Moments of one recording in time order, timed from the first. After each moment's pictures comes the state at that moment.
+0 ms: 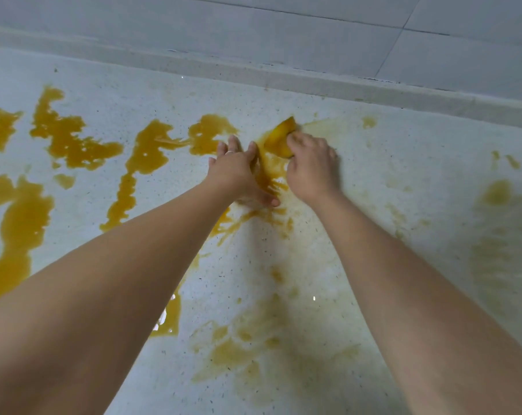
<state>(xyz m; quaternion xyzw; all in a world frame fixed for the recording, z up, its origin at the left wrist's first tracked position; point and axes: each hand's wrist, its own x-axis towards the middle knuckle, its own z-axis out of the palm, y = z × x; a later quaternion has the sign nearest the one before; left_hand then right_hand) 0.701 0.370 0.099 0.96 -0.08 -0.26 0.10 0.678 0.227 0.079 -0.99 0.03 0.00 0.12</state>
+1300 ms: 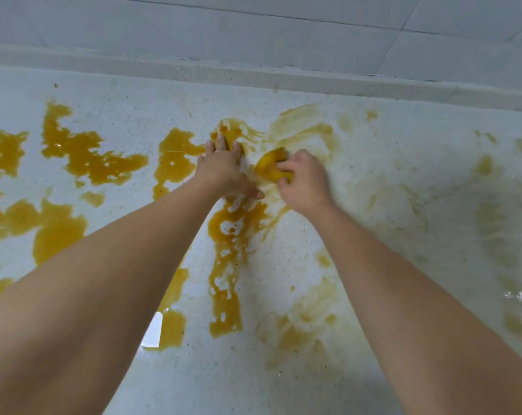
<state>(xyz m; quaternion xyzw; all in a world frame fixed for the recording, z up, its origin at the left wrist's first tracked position) 0.728 0.443 0.097 0.95 -0.13 -0.27 0.06 0.653 0.303 0.086 -0.97 0.12 0.00 0.23</state>
